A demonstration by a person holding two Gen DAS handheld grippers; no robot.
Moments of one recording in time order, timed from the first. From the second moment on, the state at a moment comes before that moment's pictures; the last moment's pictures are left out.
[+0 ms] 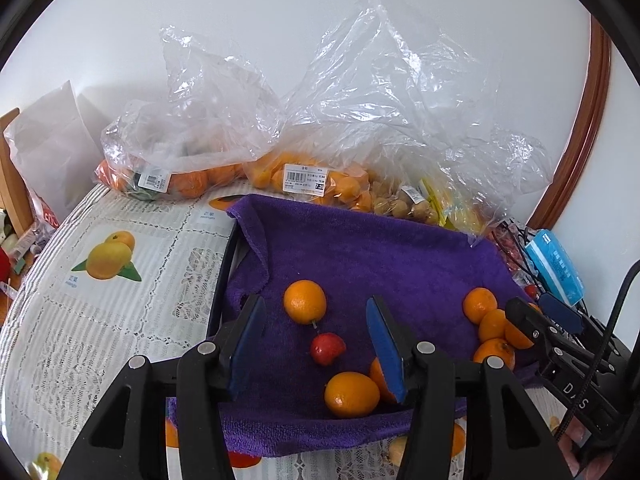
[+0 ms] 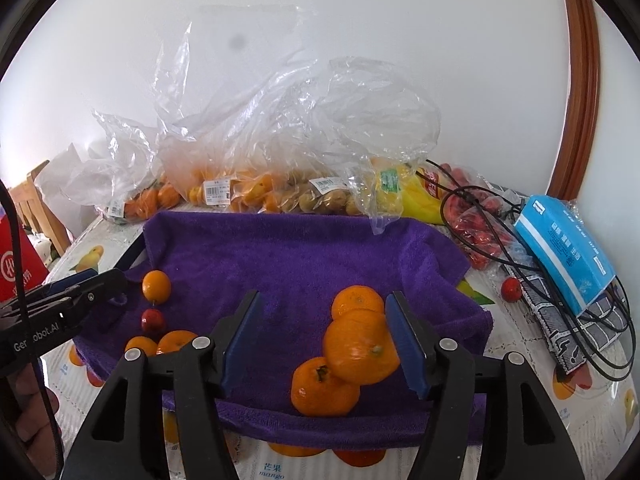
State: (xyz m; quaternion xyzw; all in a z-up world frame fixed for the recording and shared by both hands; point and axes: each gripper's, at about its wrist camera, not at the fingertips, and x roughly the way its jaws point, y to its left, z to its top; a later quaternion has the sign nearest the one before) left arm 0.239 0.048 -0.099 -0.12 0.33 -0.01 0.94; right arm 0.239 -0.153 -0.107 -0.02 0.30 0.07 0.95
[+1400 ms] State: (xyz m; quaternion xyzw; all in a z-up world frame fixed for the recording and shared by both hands) left arm 0.169 0.110 -0.122 -0.15 0.35 0.01 0.92; right arm 0.187 -0.092 -0.172 -0.05 0.41 0.13 0.90
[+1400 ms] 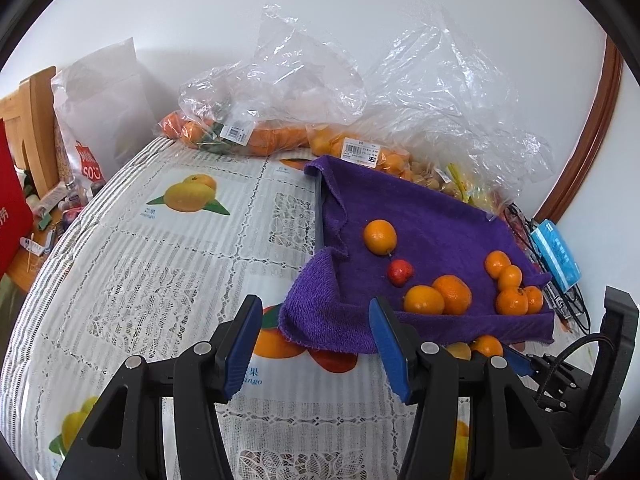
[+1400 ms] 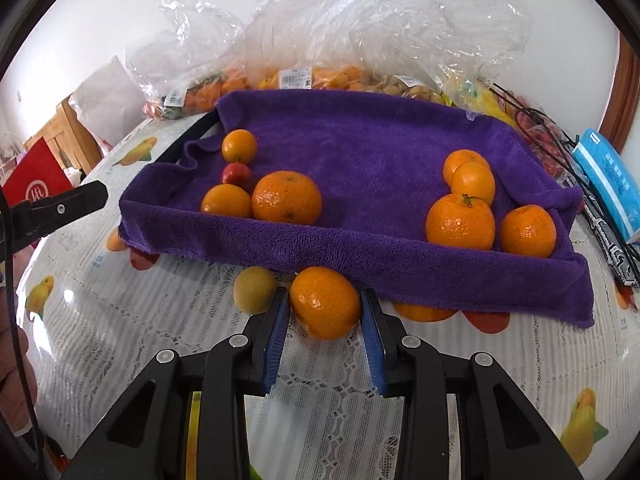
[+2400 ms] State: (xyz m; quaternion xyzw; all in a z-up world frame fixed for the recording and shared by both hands) left arm 0.167 0.096 -0.126 -0.13 0.36 -0.03 0.92; right arm 0.177 -0.098 -0.169 -0.07 0.38 0.12 0.91
